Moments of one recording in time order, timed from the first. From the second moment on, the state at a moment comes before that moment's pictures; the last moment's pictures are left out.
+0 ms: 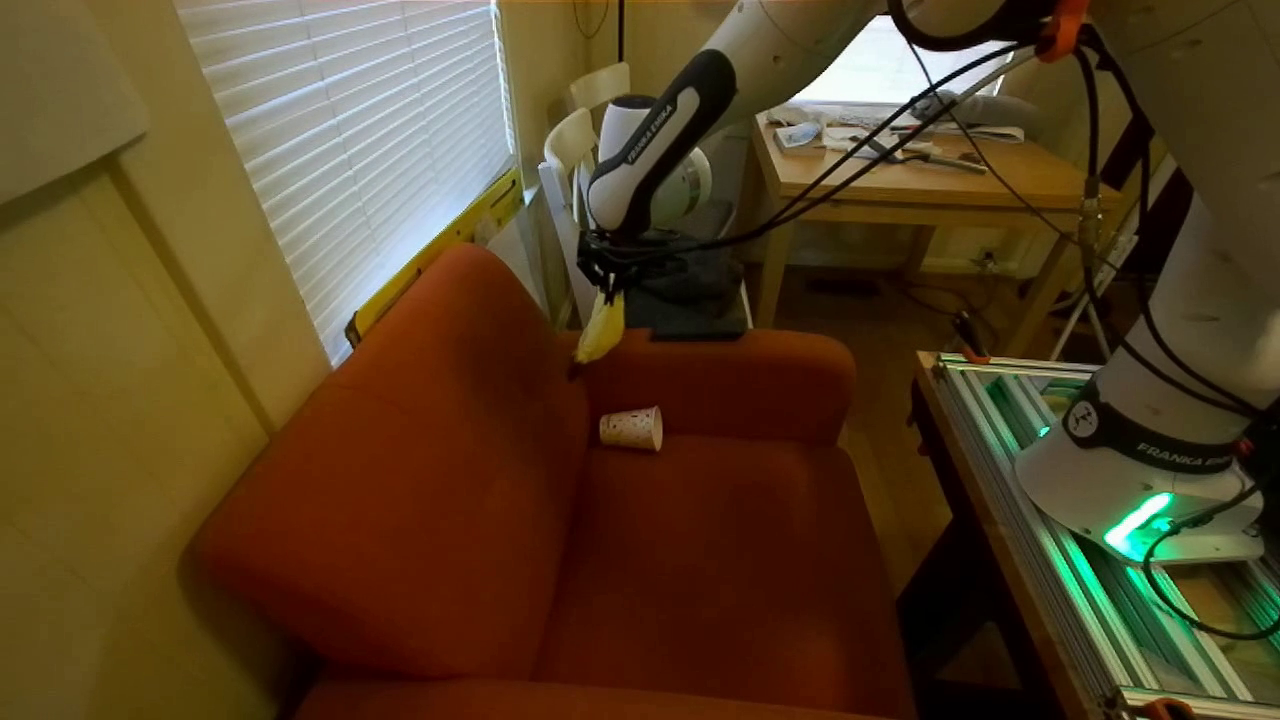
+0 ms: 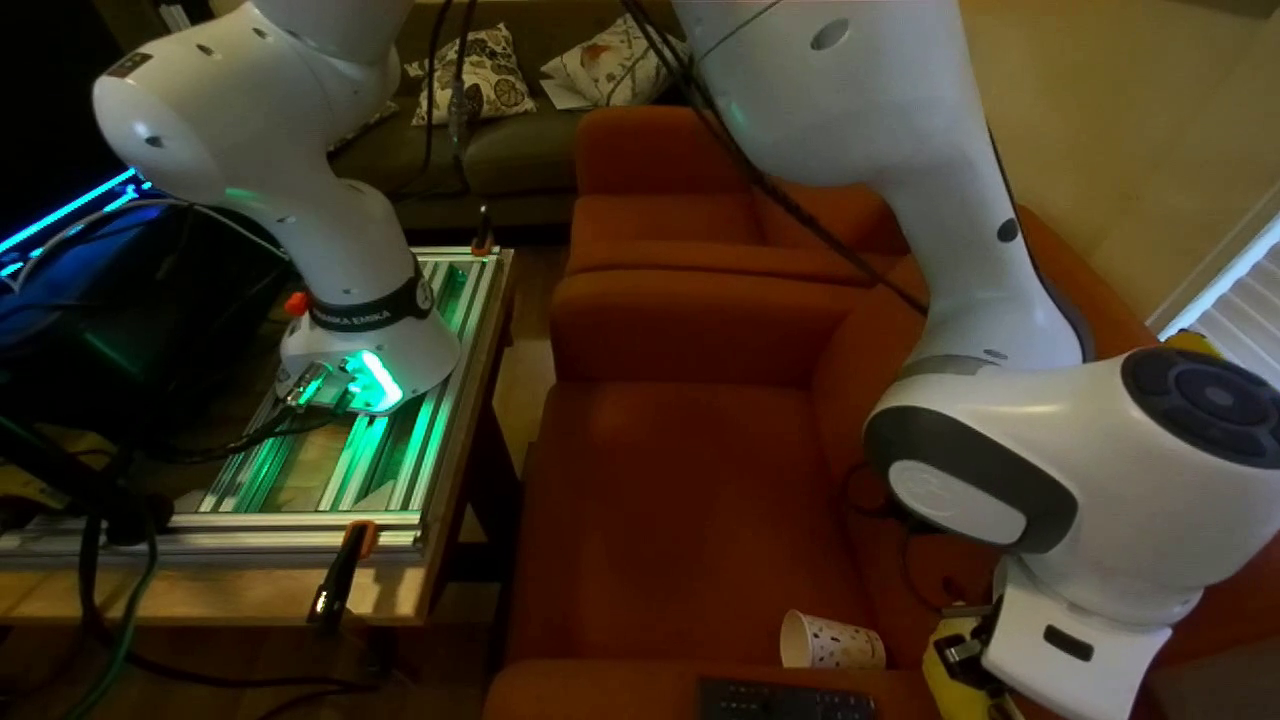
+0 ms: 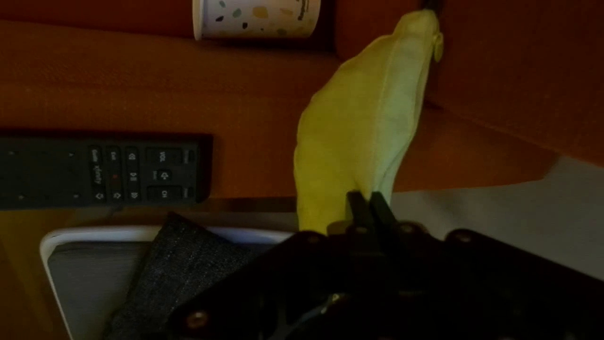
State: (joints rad) arm -0.32 0.82 -0.23 -1.69 0.25 2.68 0.78
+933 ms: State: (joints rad) arm -0.22 0.63 -0.24 -1.72 0.25 2.36 0.71
